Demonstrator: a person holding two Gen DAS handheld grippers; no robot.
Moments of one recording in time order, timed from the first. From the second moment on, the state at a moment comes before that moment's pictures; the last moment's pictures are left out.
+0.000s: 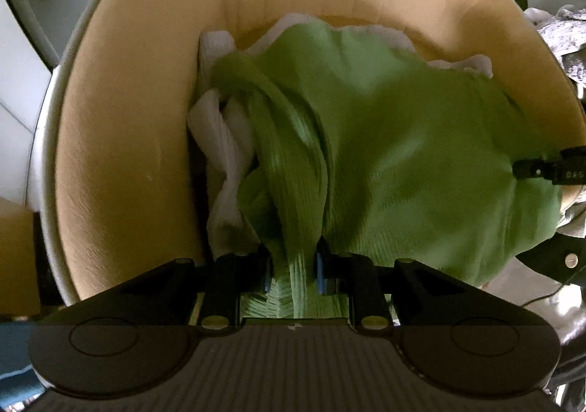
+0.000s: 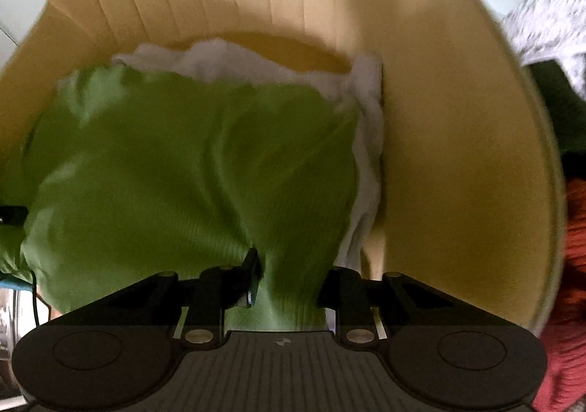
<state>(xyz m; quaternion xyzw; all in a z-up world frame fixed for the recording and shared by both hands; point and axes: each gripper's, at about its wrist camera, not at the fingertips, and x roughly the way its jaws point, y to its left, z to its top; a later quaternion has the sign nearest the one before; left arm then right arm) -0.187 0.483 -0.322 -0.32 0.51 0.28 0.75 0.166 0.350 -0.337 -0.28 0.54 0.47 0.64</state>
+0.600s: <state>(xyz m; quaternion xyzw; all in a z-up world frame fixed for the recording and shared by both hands) -0.191 0.509 -0.288 -0.37 0.45 0.27 0.77 0.182 0.351 -0.319 -0.27 0.55 0.48 0.62</state>
